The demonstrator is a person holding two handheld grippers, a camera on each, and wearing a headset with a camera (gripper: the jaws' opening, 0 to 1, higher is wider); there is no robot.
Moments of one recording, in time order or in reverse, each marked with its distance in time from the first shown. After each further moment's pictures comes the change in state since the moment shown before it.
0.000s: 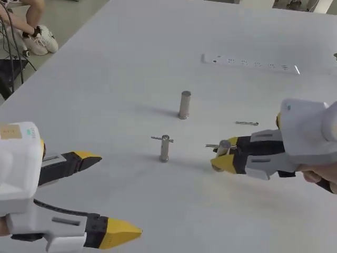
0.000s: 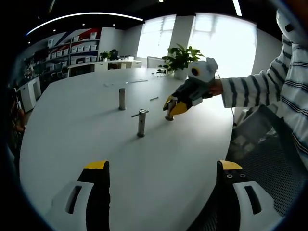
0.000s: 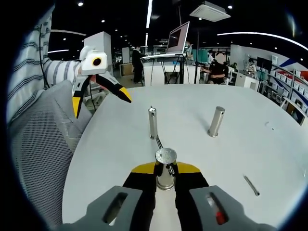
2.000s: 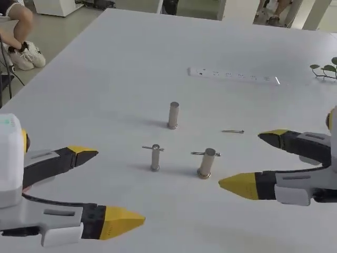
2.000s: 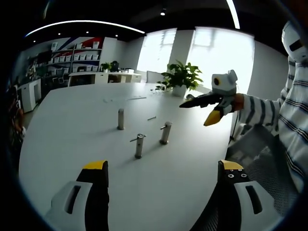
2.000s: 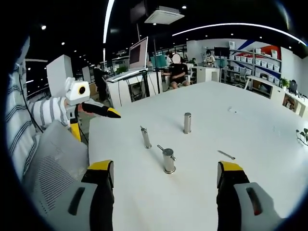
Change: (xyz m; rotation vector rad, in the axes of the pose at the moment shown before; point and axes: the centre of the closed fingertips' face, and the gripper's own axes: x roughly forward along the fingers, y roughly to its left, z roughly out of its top) left arm -0.007 -0.005 0.042 -0.022 -0.139 -0.026; right arm -0.087 0.017 0.022 0.296 -0.060 -0.301
